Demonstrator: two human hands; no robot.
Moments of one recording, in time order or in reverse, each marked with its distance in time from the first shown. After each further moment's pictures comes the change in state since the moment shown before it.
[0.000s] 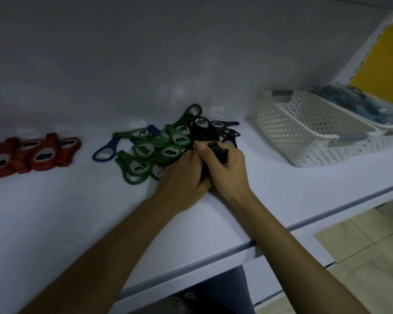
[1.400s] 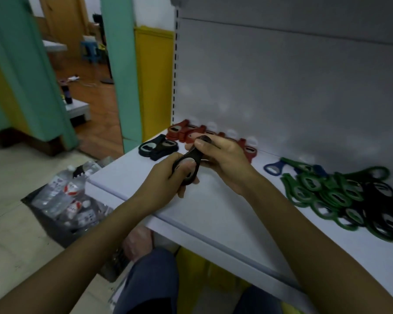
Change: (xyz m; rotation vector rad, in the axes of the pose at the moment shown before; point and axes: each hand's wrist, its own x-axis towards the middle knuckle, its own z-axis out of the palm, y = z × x) left_hand -0.214 -0.037 -0.232 -0.120 0.488 -0.644; right_hand -0.047 -0.137 0.239 0.557 -1.079 0.150
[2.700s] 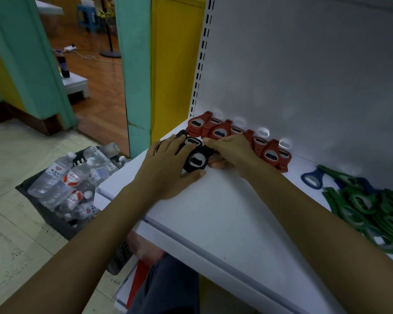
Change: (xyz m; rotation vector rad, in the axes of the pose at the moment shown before) left_hand 0.054 -0.086 -0.048 0.892 -0.063 0.070; right_hand 0.108 0.045 0.018 -0.378 0.312 0.401
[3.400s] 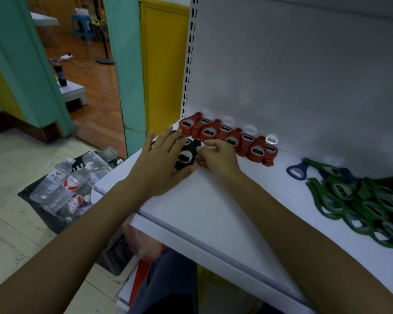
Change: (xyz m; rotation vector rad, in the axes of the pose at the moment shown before) left_hand -0.003 0.010 -0.012 0.050 0.034 0.095; right_hand -0.026 0.023 0.008 0.056 0.114 -0.115
